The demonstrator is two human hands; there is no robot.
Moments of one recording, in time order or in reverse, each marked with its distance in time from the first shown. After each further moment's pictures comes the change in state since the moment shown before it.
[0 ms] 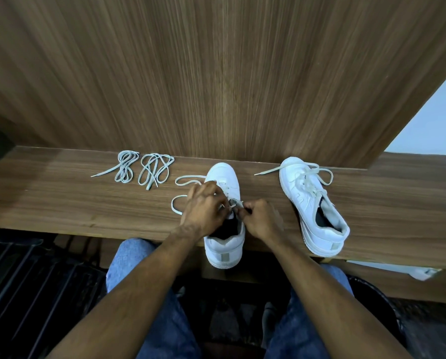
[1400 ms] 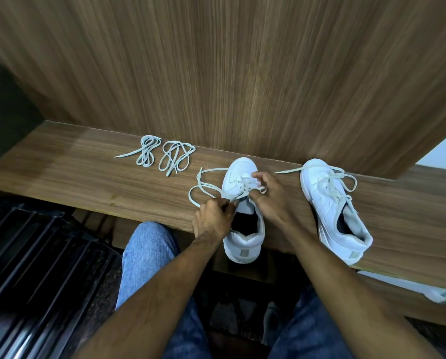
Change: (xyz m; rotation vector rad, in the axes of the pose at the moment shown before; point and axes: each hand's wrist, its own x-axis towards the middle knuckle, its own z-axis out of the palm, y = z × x) left_hand -0.034 0.016 0.006 -0.333 -0.017 -0.730; right_hand 0.037 -0.013 0.015 0.433 0.039 -0.175
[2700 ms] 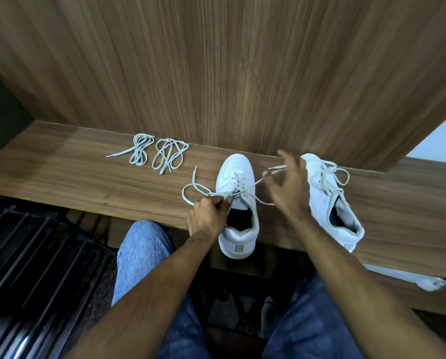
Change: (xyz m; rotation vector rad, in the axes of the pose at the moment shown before) left_hand -0.007 0.004 -0.003 -0.049 -0.006 -0.020; right_hand -0.011 -0.007 -0.041 -0.218 0.351 -0.124
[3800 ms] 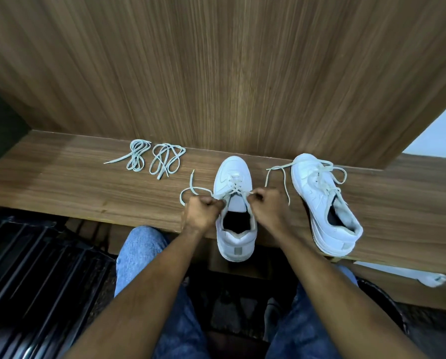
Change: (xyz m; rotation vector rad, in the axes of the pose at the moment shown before) left_hand 0.022 -0.006 -0.007 -0.285 -0.103 -0.113; right_hand -0.027 0.001 0.029 -0.105 -0.273 0.235
